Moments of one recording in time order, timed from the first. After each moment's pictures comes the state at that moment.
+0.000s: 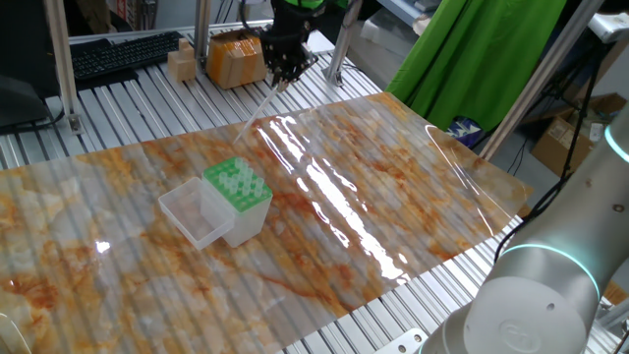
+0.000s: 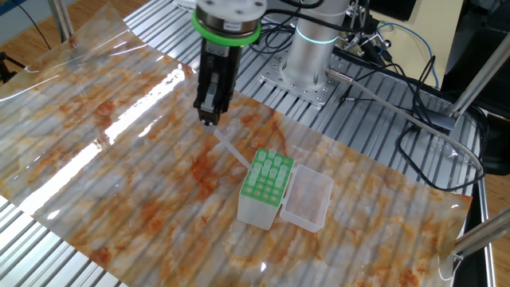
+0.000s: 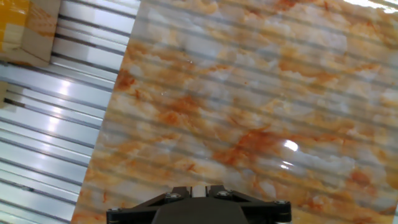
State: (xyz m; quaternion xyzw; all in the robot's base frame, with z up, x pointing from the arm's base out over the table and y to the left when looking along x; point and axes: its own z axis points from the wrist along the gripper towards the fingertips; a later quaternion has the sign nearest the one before) arm 0.576 0.010 0.293 0.59 0.80 0.01 0.07
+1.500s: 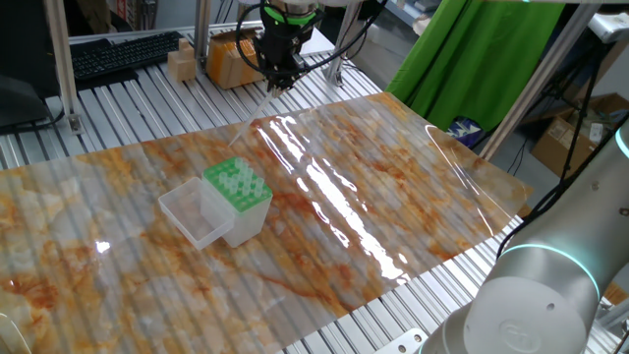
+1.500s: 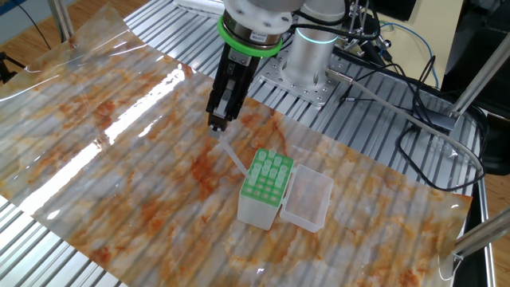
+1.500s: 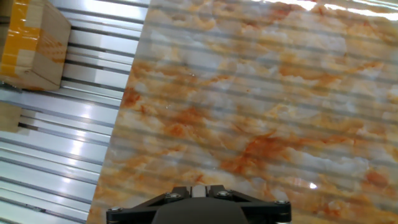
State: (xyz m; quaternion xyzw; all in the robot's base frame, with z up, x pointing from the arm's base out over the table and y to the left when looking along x) arm 0.577 0.020 0.282 0.61 0.78 0.00 0.12
